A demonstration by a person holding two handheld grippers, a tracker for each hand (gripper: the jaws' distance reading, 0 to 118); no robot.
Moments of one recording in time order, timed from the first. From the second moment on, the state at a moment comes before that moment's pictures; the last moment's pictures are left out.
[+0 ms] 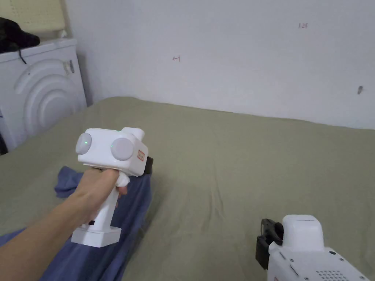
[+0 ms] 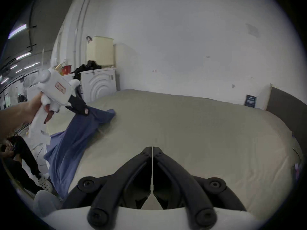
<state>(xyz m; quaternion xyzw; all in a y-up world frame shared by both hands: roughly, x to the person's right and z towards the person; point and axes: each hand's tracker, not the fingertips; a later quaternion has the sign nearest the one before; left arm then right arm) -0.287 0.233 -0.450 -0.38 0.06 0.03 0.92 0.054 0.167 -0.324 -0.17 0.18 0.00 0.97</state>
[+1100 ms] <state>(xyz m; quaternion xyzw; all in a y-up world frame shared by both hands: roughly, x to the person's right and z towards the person) 0.077 0.105 -0.523 -0.43 -0.23 0.01 0.87 0.247 0.133 -0.309 -0.22 -0.04 -0.03 0.98</state>
